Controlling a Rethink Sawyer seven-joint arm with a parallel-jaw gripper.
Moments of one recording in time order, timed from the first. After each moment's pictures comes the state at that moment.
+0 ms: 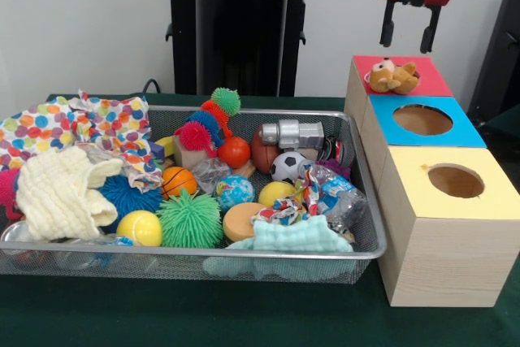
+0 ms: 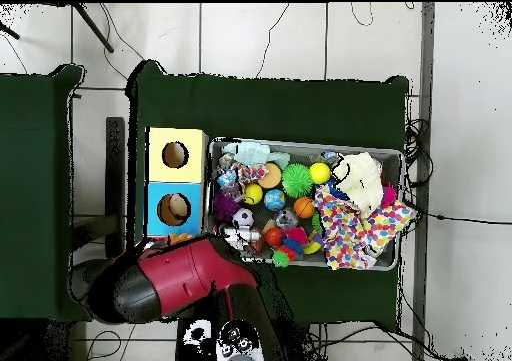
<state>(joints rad) -0.11 -0.99 0.28 2.00 -0.30 0.56 2.52</state>
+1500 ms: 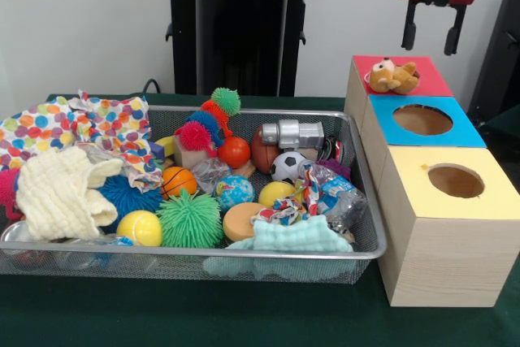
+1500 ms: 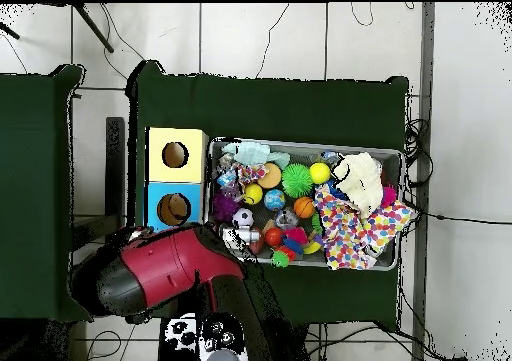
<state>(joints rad) -0.08 -0.98 0.28 1.94 -0.30 0.56 2.52</state>
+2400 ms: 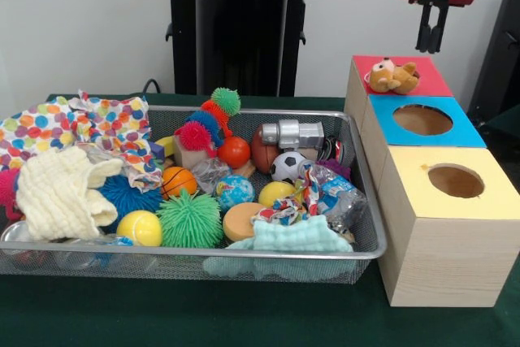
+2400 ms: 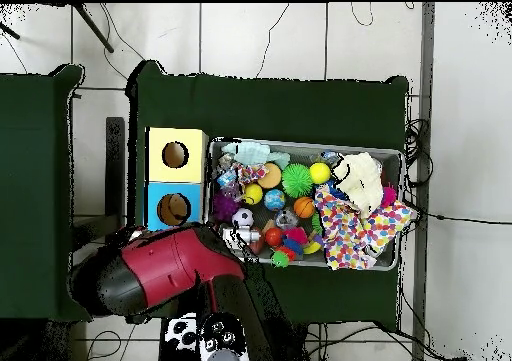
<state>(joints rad) -0.08 -0.98 0.28 1.94 -0.31 0.56 2.52</state>
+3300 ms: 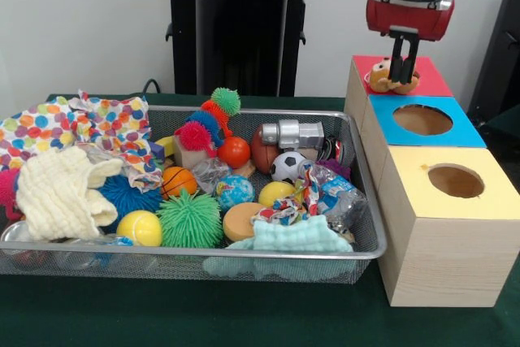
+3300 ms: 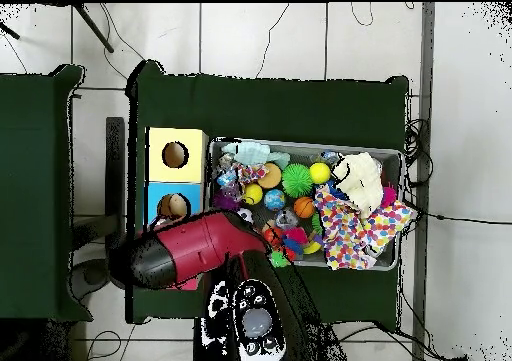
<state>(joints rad) -0.14 -0.87 0.26 1.89 -0.33 0.55 2.52</state>
